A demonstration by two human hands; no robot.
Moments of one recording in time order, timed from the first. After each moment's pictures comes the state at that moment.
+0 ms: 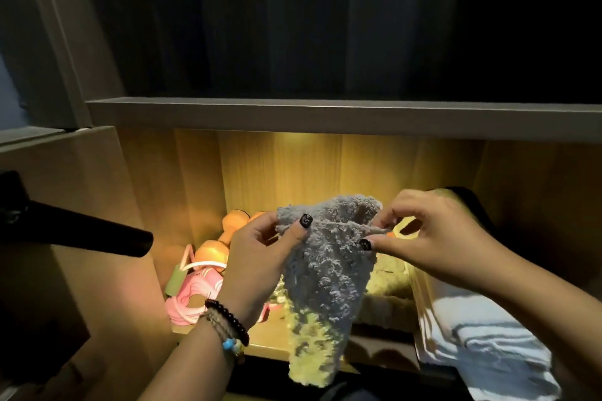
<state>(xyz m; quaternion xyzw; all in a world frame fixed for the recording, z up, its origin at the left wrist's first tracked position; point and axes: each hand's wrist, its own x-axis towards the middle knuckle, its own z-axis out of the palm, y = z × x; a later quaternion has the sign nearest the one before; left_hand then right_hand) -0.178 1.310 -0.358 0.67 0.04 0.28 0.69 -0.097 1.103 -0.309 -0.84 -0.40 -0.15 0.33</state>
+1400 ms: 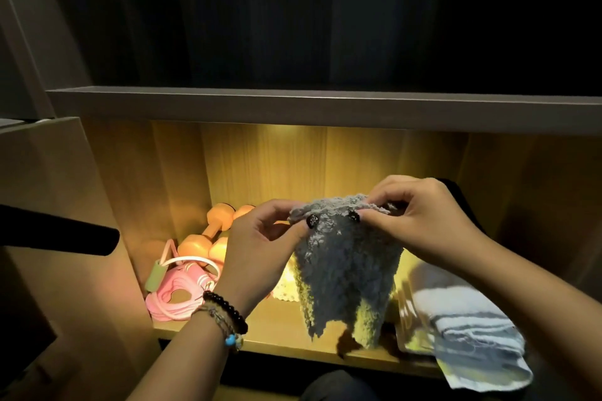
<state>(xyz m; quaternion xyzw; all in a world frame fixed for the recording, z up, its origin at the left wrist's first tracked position) -0.165 1.288 -0.354 0.72 -0.01 0.31 0.62 -0.076 1.096 -0.311 -0.81 -0.40 -0.17 0.38</state>
